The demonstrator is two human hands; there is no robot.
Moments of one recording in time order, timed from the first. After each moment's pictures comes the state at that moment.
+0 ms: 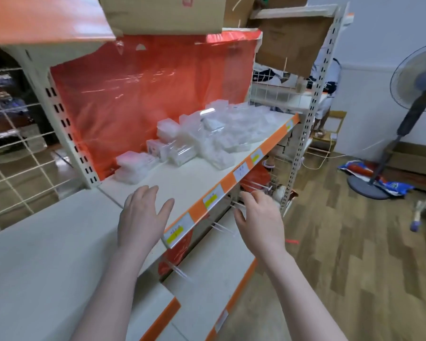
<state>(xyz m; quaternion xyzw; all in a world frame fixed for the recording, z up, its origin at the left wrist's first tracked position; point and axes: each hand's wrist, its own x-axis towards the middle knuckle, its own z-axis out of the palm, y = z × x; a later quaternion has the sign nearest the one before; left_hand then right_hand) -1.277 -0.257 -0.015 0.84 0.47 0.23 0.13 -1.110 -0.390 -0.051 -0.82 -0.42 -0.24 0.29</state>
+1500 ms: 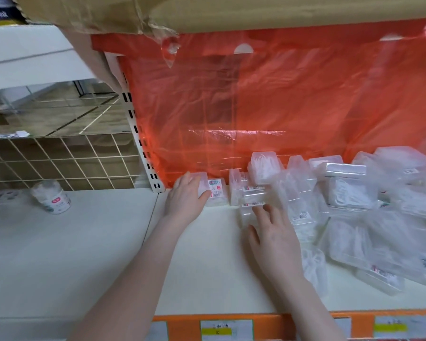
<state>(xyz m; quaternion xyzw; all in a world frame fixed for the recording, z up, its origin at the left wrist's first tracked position) -1.158 -0.063 -0.027 0.64 0.75 0.15 0.07 -0.964 -0.115 -0.062 -0.57 -0.75 -0.06 0.33</state>
